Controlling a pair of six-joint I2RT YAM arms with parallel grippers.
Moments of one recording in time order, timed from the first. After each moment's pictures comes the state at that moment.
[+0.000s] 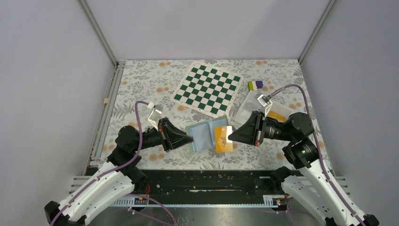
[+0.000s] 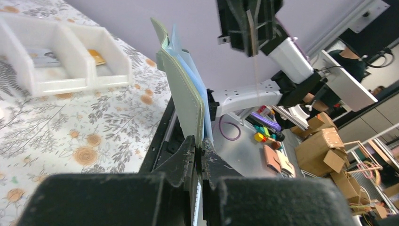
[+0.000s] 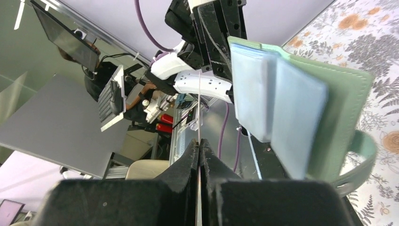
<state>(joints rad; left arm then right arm) -0.68 0.55 0.48 0.29 0.69 -0.76 0.49 0.62 0.71 0.06 -0.97 0.99</state>
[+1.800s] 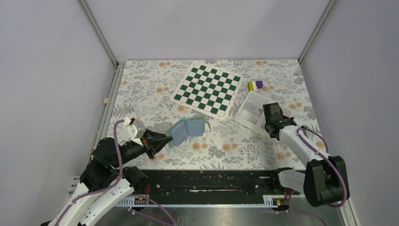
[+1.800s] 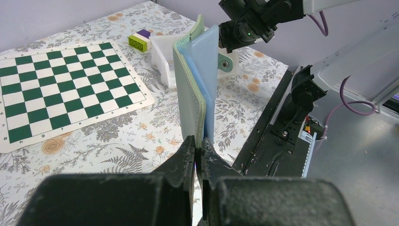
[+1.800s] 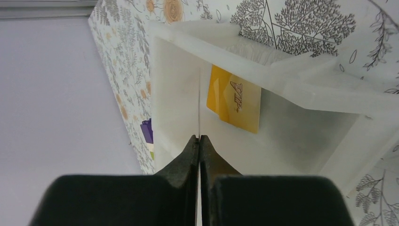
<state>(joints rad) -0.71 0.25 0.68 -0.42 0.32 -0.19 0.21 1.16 0.63 -0.50 0.77 2.09</state>
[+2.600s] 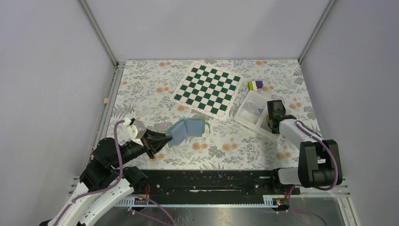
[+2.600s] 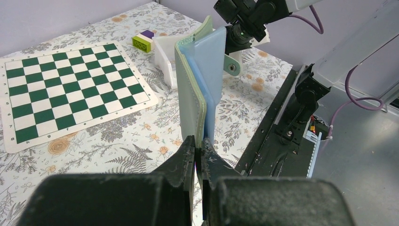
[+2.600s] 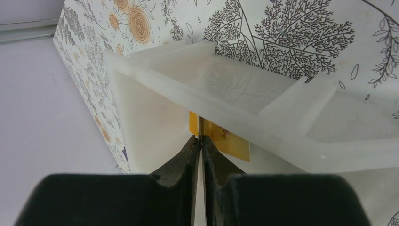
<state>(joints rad) -0.72 0.25 0.68 -0.42 0.30 -0.17 0.08 1.35 0.64 -0.38 0.63 2.09</state>
